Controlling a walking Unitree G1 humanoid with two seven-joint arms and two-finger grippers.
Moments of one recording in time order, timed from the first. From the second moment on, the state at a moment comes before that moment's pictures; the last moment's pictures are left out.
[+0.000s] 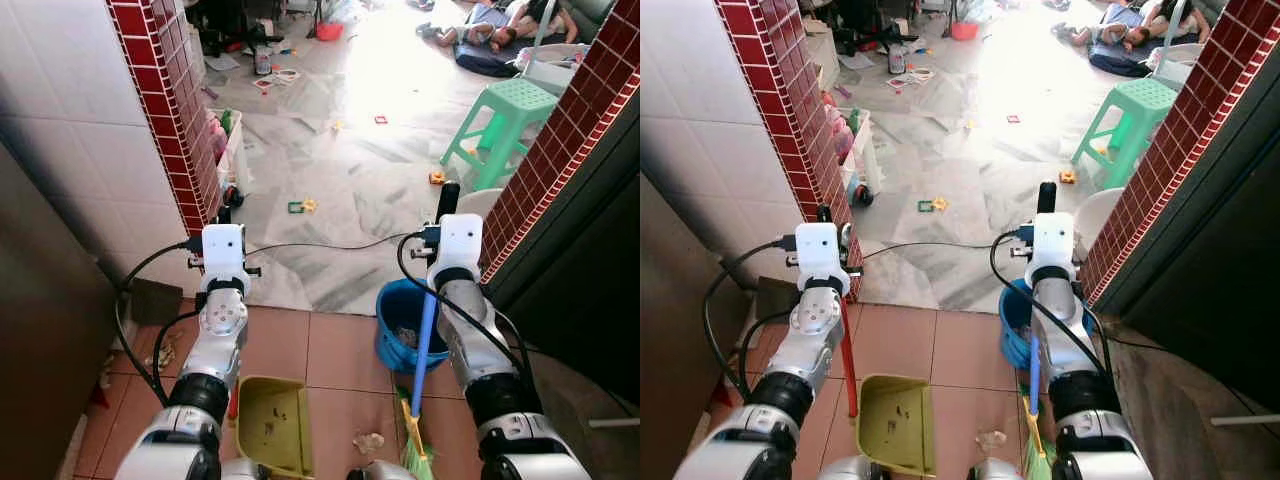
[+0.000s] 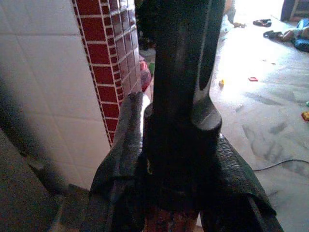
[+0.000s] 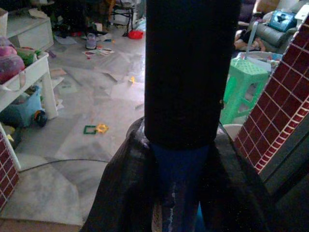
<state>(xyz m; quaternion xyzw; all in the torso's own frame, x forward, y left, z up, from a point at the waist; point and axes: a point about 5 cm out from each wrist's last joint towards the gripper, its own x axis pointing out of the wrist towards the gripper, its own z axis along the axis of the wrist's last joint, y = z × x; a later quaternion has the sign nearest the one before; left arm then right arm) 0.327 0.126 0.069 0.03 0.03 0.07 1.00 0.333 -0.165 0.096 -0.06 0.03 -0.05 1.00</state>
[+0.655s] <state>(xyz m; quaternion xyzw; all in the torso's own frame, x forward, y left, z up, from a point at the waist) 0.334 0.113 0.067 0.02 0.04 0.01 1.00 0.347 -0.154 0.109 0.01 0.03 -0.07 1.00</state>
